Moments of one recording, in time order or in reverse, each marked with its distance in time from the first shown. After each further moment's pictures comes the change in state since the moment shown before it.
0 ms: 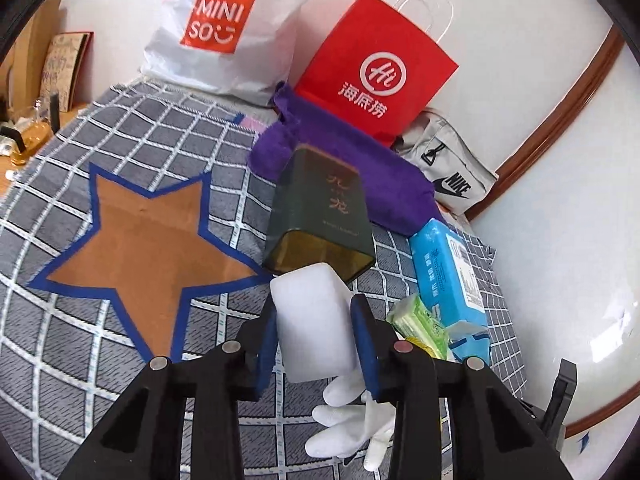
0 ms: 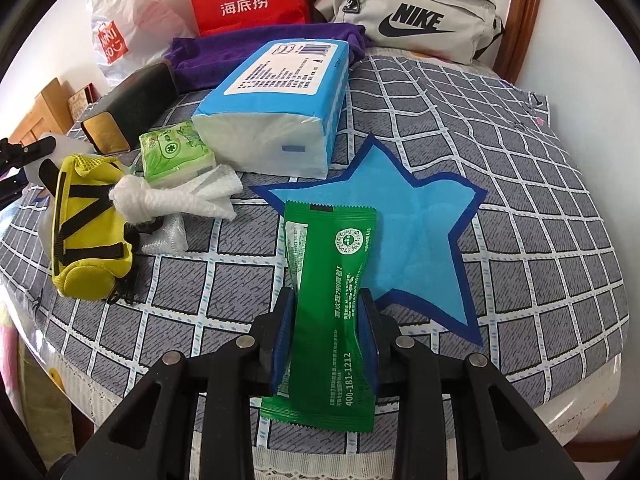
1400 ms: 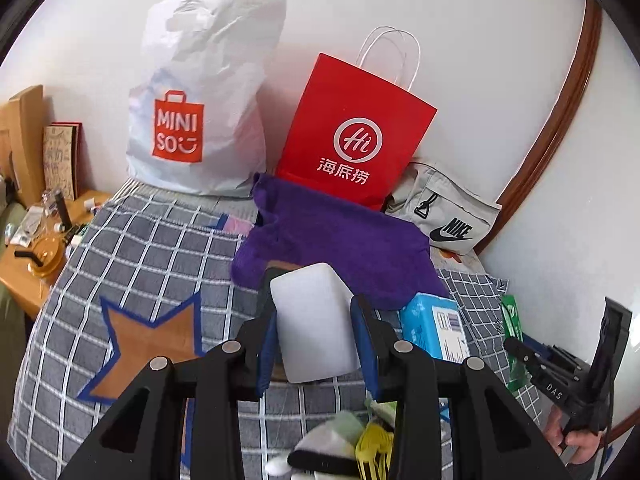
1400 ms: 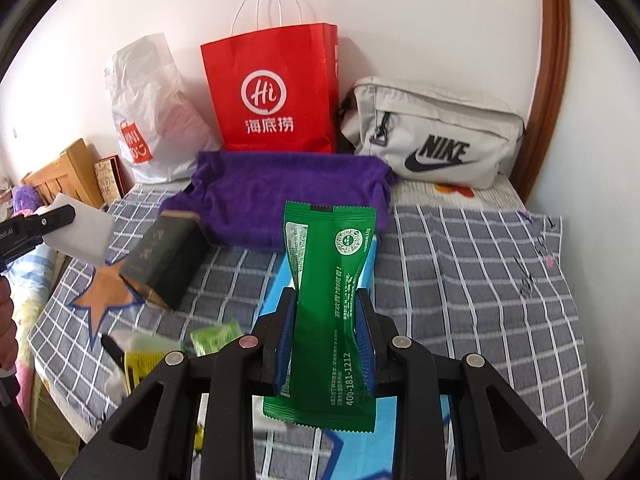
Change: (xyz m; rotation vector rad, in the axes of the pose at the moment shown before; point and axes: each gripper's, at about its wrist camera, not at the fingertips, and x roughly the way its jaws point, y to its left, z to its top) left arm -0.019 -0.067 0.083 0.126 -0.120 0.108; right arm -0.056 0.015 0.143 -0.040 -0.240 0.071
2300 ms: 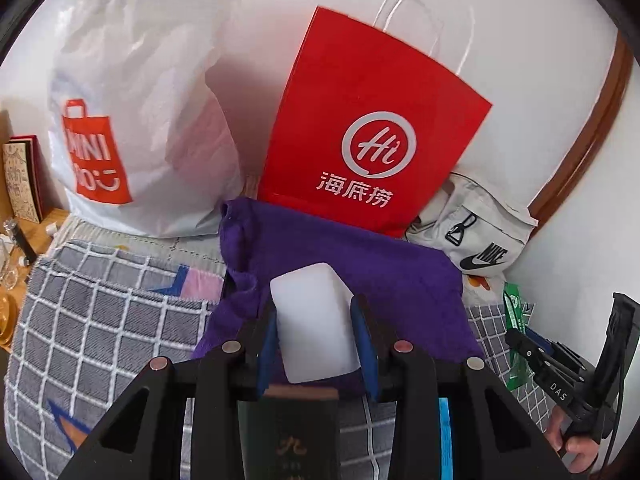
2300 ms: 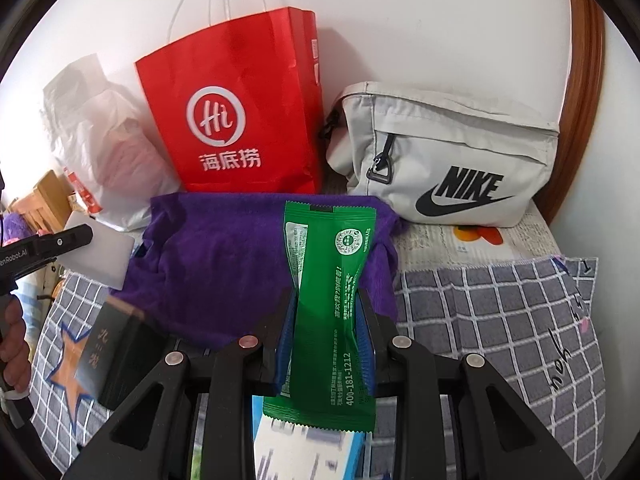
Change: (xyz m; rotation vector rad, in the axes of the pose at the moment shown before) left arm 0.134 -0.006 0.084 0.000 0.088 0.005; right arm 0.111 -0.026 0.092 0.053 0.012 -0.001
